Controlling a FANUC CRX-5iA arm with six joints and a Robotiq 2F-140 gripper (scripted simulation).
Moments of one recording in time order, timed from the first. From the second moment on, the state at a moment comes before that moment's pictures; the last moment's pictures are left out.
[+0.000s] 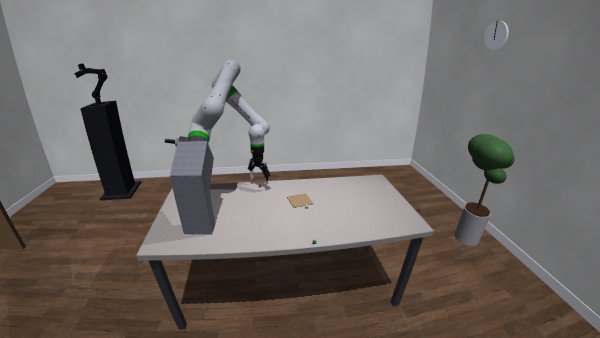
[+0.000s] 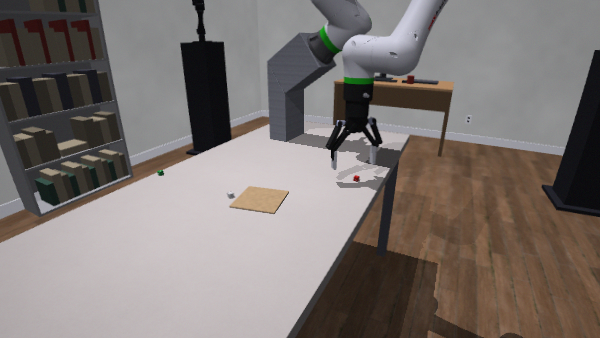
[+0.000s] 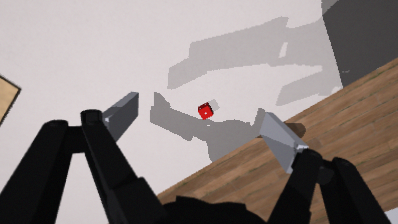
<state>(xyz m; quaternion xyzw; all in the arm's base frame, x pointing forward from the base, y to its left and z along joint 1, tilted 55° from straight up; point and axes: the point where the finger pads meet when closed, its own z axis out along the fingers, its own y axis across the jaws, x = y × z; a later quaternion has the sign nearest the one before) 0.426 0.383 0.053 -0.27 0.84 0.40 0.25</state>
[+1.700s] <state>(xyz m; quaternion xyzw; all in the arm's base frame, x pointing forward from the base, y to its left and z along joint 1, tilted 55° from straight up) 0.421 0.388 0.058 -0.27 0.84 0.39 0.25</state>
